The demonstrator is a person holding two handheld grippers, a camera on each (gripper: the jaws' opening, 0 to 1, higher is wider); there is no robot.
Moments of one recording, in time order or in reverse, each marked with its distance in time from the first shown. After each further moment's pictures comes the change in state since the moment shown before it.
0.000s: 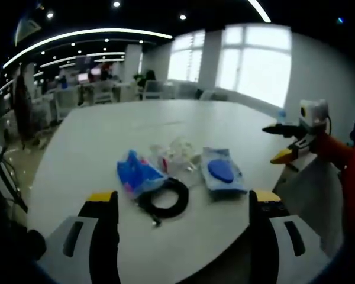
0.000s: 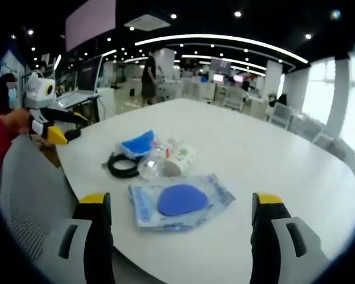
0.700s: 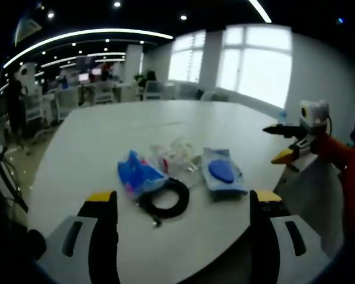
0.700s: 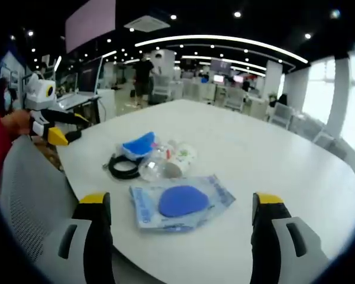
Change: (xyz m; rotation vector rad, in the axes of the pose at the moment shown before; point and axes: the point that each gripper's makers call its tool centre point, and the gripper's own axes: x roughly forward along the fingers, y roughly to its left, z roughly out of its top) left arm 0.000 0.001 0.001 -0.001 -0.002 0.005; right arm 0.000 0.000 0.002 0.007 -0.008 0.005
